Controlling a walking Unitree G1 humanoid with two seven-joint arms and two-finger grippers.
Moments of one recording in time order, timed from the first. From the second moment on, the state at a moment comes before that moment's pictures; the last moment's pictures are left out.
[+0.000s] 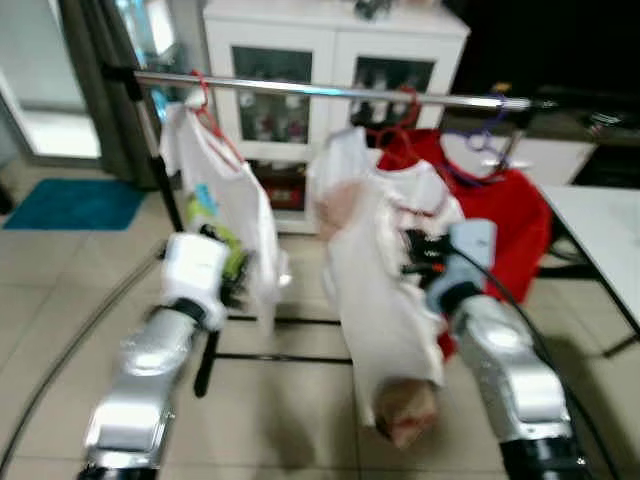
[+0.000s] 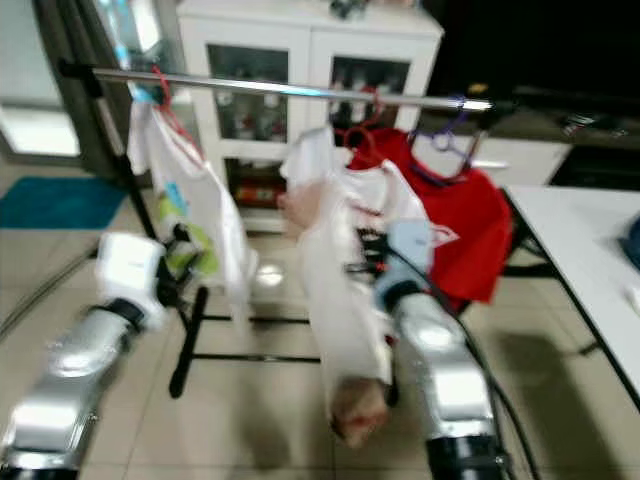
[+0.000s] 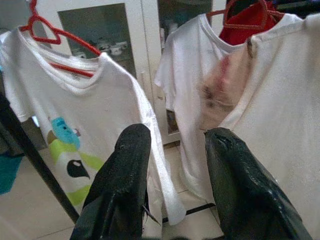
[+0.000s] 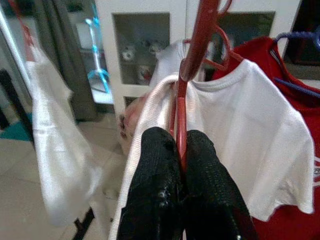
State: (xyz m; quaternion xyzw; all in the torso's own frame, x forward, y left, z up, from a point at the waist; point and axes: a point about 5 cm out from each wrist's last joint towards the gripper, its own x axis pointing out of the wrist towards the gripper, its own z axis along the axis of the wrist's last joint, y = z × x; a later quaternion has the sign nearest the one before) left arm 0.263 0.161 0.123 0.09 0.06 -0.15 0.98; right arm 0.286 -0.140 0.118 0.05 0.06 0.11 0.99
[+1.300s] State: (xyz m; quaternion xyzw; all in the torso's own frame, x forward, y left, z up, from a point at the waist) left arm 0.267 0.166 0.136 0.08 0.04 -0.18 0.98; right arm 0.303 -0.127 0.150 0.01 -0.01 0.11 0.99
